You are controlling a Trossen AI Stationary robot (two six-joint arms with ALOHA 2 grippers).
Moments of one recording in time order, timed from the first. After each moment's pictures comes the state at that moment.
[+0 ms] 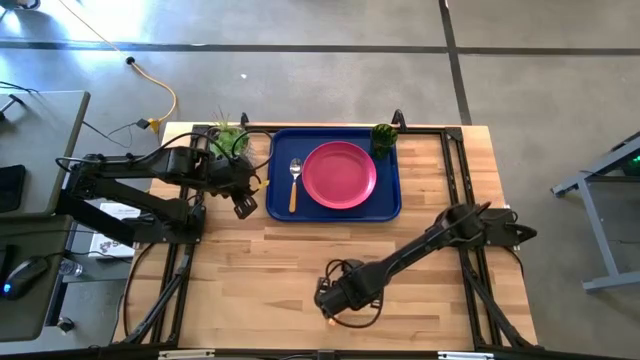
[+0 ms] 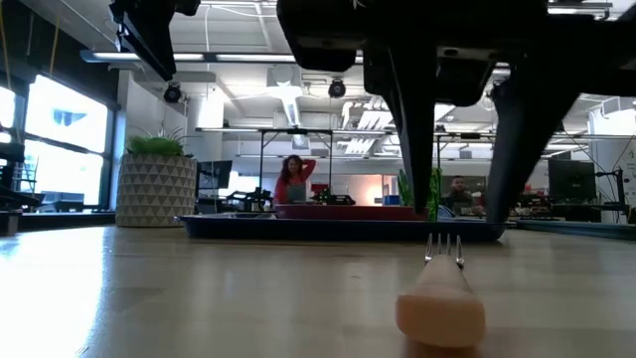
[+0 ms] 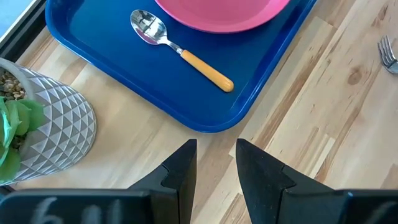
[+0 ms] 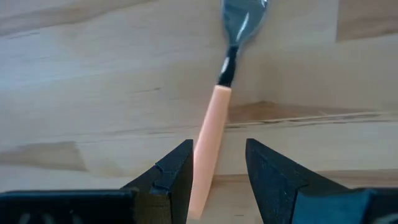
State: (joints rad) left arm 0.02 1.11 1.15 -1.16 -0.24 -0.51; right arm 0.51 2.18 1.75 -0.94 0.02 2.21
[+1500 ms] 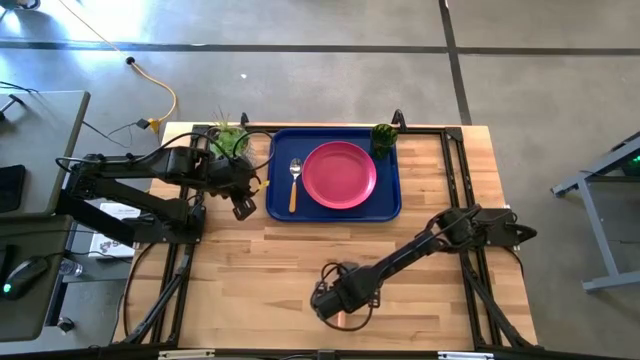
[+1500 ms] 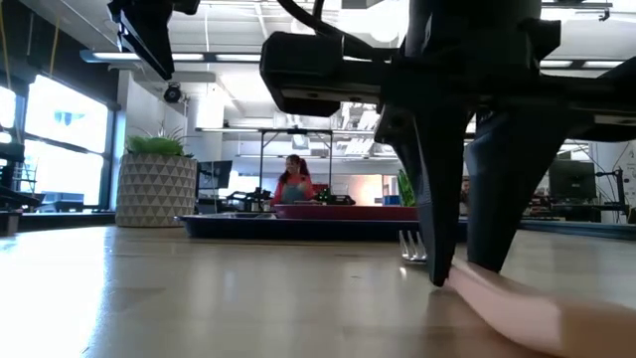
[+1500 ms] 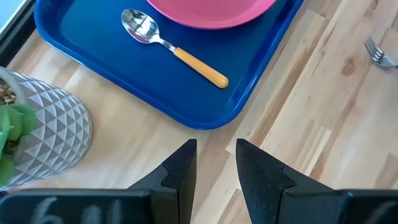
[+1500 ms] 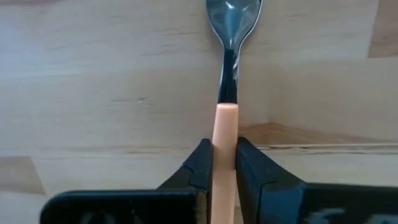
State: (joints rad) left arm 0.02 1.11 1.16 -1.16 -0.22 -0.47; right arm 0.50 2.28 1.78 -0.93 0.02 2.13
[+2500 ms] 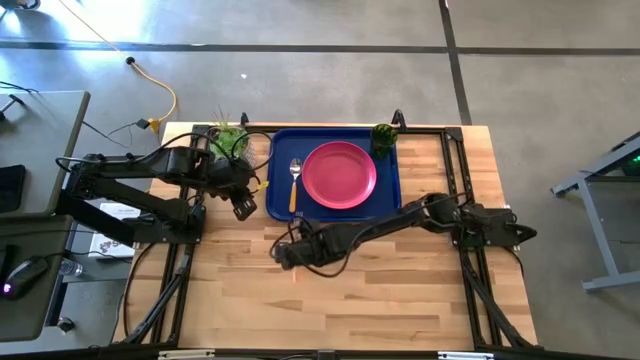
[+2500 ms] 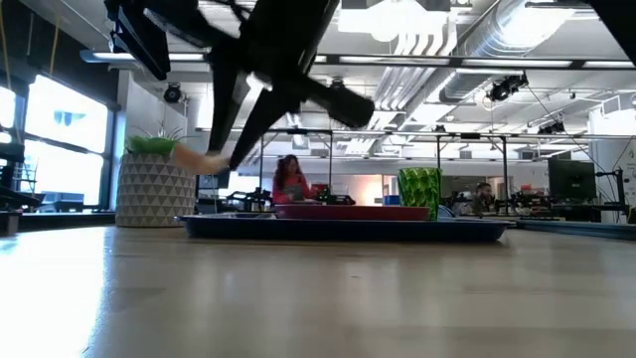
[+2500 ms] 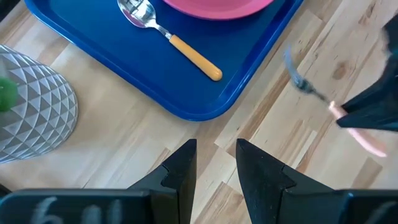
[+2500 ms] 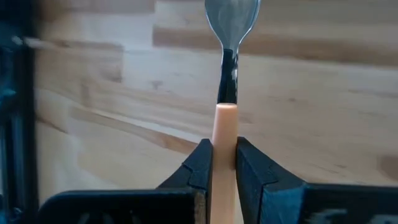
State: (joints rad) left arm 0.02 1.11 1.16 -1.18 -0.18 -0.57; right arm 0.27 2.31 2.03 -0.83 0.25 1.68
